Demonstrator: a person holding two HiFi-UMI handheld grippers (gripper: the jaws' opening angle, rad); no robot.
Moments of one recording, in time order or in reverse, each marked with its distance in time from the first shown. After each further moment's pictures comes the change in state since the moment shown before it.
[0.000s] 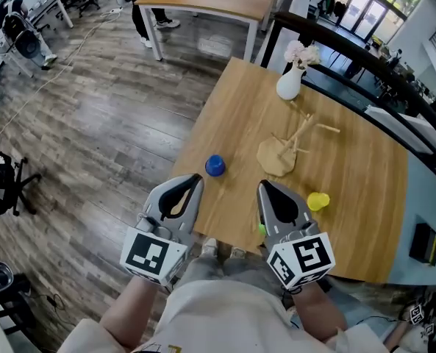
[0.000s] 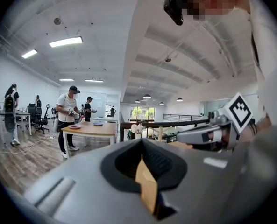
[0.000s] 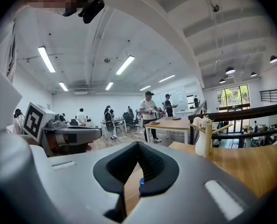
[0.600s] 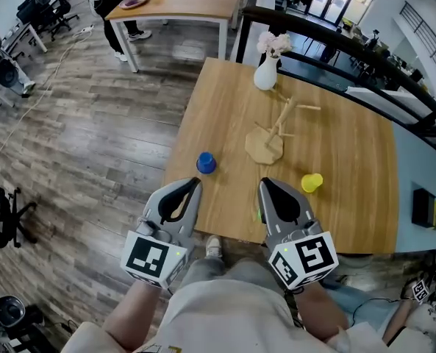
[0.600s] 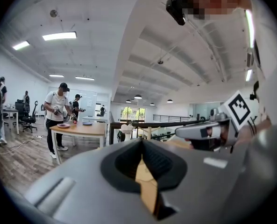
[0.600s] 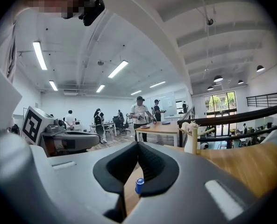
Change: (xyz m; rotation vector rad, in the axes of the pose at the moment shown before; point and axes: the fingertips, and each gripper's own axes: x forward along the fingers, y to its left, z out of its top) left arm -0.018 -0.020 0.000 0.020 -0.016 -0.136; right arm -0.040 0.014 0.010 0.008 -0.047 -0.140
